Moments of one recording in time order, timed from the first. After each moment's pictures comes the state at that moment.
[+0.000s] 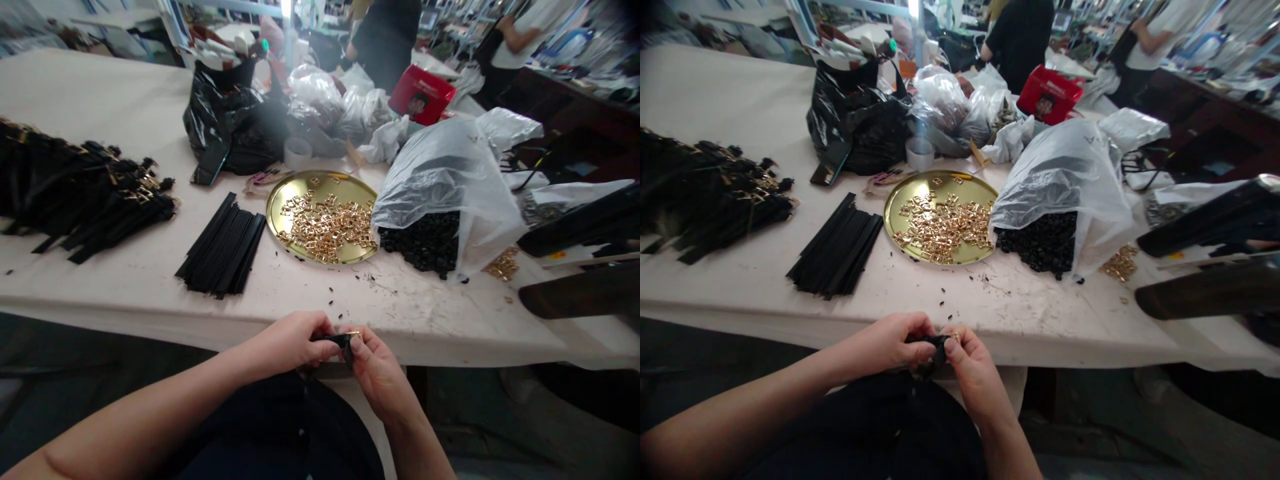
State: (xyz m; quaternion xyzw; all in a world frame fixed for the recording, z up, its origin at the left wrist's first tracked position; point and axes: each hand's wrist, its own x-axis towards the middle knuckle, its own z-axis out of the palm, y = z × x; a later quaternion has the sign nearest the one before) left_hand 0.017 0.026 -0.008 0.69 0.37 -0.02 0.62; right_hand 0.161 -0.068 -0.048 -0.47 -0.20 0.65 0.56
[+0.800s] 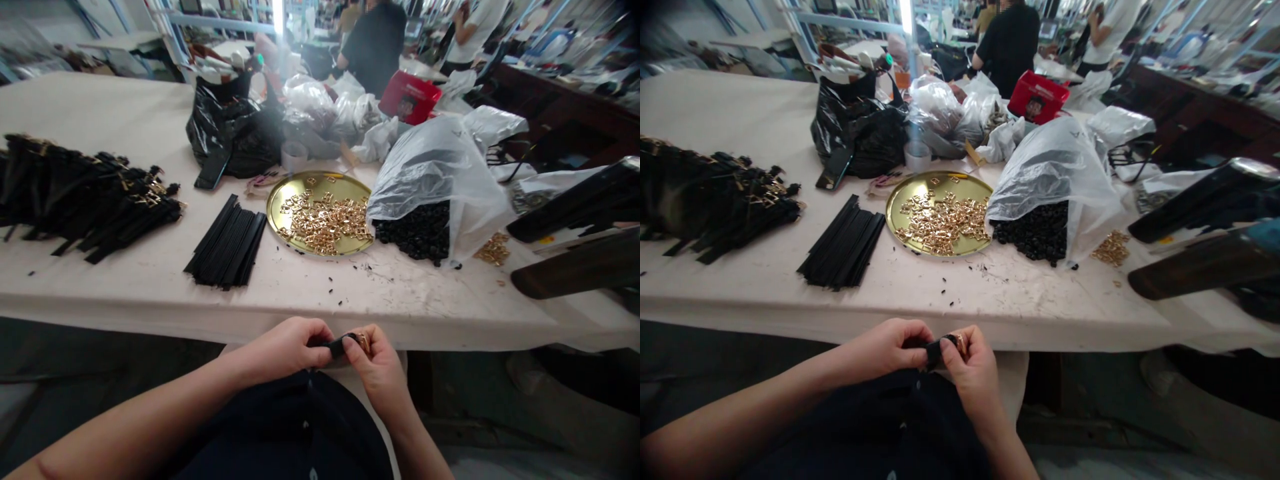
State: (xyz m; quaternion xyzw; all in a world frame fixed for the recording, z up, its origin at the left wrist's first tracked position) left_hand 0.003 0.002 -0.001 0.70 0.35 -0.02 0.63; right_hand 0.147 -0.093 -0.038 -0.63 -0.29 0.48 0.54
